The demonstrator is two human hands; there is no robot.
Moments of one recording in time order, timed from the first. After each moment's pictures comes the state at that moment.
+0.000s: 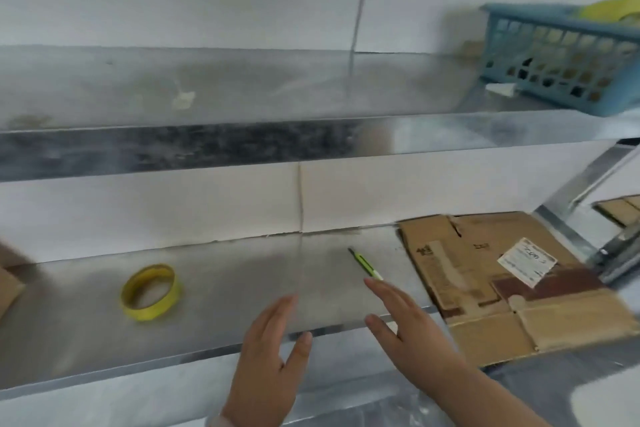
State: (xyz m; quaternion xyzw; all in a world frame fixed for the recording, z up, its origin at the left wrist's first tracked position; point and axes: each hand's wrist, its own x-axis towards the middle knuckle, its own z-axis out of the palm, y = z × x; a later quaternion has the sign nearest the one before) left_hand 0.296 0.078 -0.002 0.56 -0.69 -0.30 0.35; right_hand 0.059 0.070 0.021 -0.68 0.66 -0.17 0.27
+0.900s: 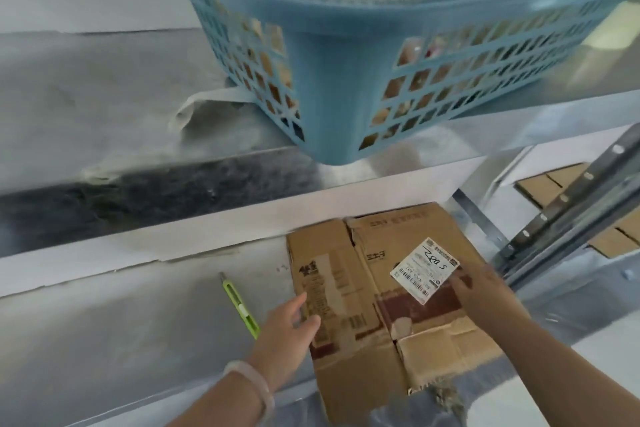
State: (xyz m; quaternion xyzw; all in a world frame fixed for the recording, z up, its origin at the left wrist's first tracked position) left_hand 0.028 -0.028 -0.028 0.57 -0.55 -0.58 0.17; right_hand -0.302 0.006 -0.013 -0.44 0.87 -0.09 0.19
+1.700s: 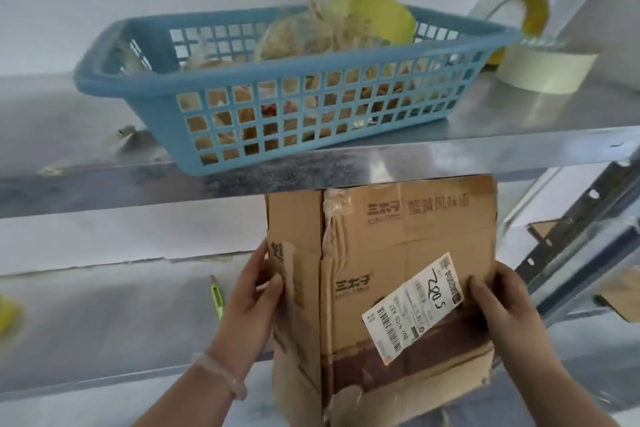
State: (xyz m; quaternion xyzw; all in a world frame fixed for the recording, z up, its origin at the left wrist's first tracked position) left_hand -0.026 -0.004 0.058 0.50 -0.51 -0.46 0.53; right_hand -0.357 0.027 0.038 -0.42 0.71 -0.49 0.29
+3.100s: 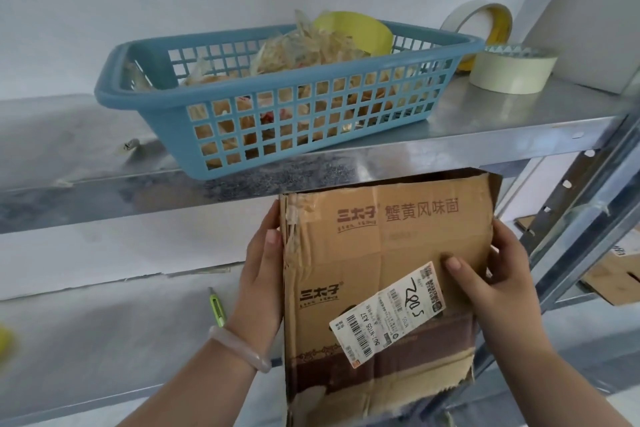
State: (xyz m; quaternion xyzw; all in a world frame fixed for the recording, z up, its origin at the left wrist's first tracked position) left_hand -0.044 -0.012 0.110 0.43 -0.52 -0.49 0.55; right_hand -0.318 0.034 0.087 -0.46 0.54 -0.65 0.28
